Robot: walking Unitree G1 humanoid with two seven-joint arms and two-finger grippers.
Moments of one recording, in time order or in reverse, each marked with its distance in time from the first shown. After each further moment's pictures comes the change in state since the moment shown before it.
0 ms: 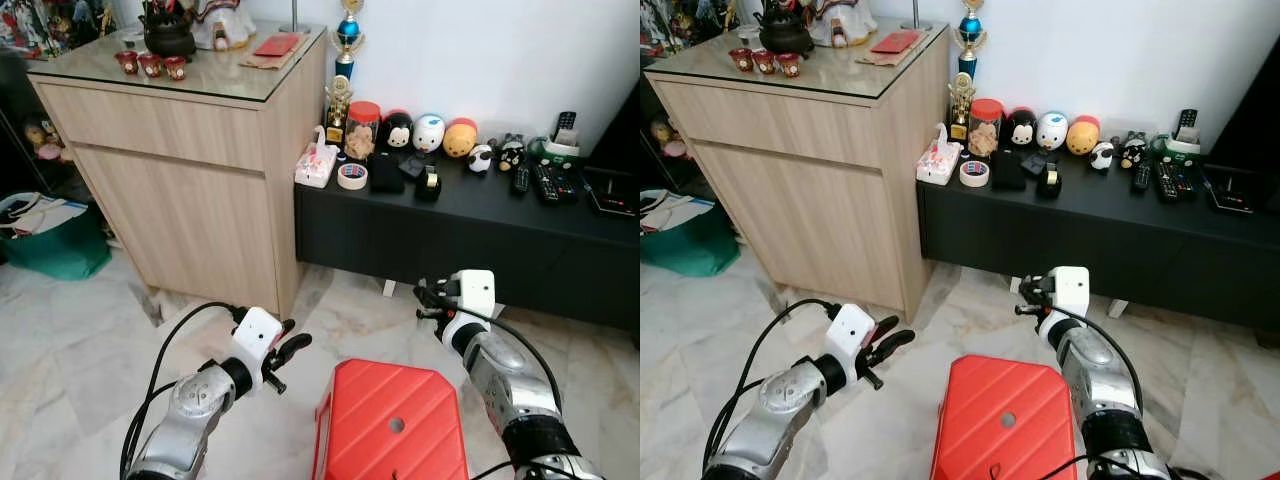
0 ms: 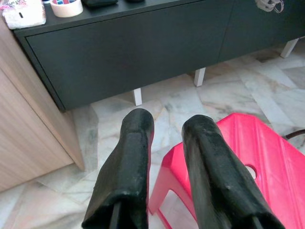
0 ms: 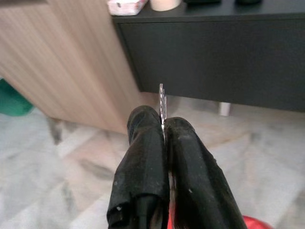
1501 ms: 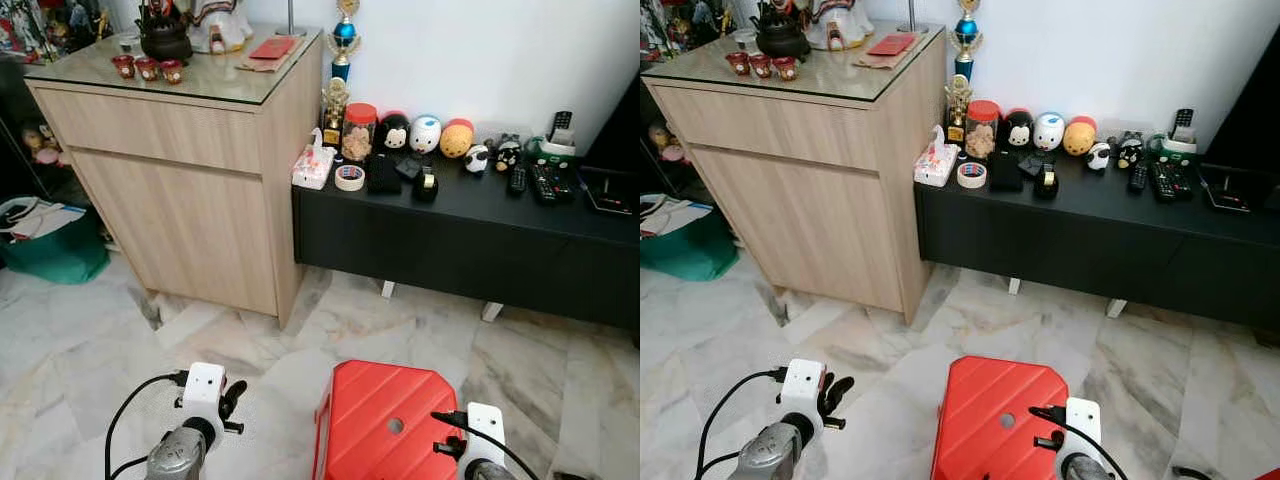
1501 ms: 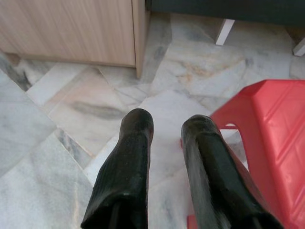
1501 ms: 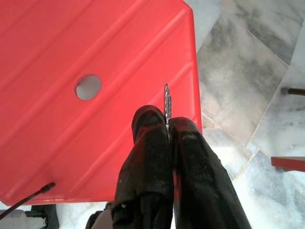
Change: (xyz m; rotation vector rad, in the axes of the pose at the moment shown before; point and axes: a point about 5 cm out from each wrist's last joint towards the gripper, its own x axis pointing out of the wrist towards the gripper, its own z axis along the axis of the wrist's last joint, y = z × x) left arm -0.040 0.013 -0.105 -0.285 0.273 0.460; right arm -0.073 -0.043 -0.167 0.007 0.513 -0.441
